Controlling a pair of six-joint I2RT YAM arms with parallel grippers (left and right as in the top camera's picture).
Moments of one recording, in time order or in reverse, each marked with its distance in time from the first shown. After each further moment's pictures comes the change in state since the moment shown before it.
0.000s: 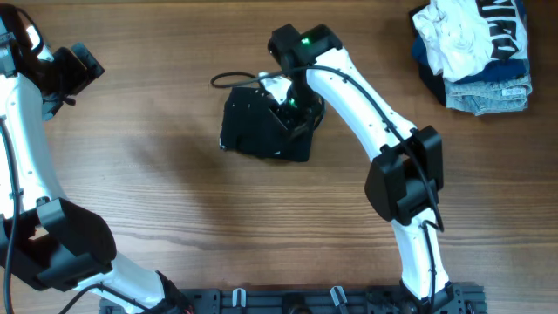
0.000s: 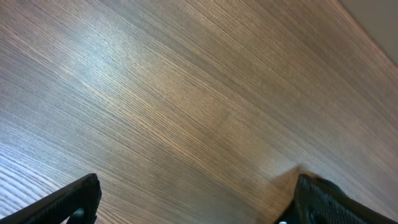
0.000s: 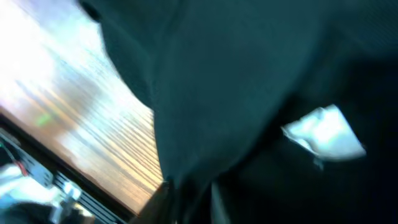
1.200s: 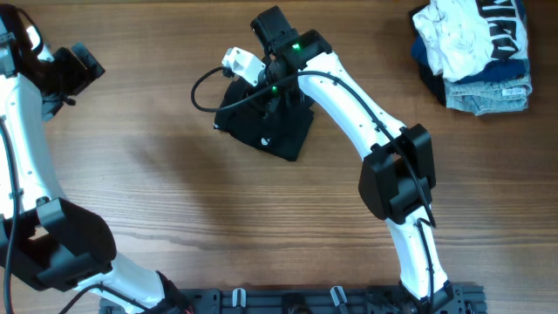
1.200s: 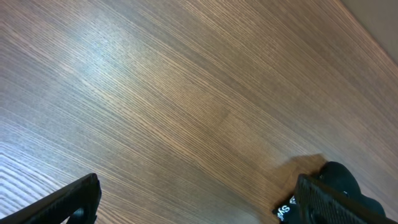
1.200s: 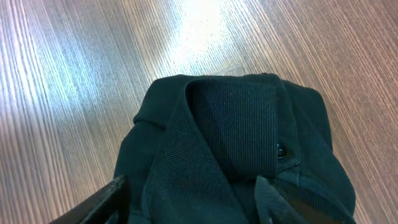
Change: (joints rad) left arm -0.001 0.000 0.000 -0.007 0.003 0.000; right arm 0.034 0.035 0.000 0.513 -0.071 -0.484
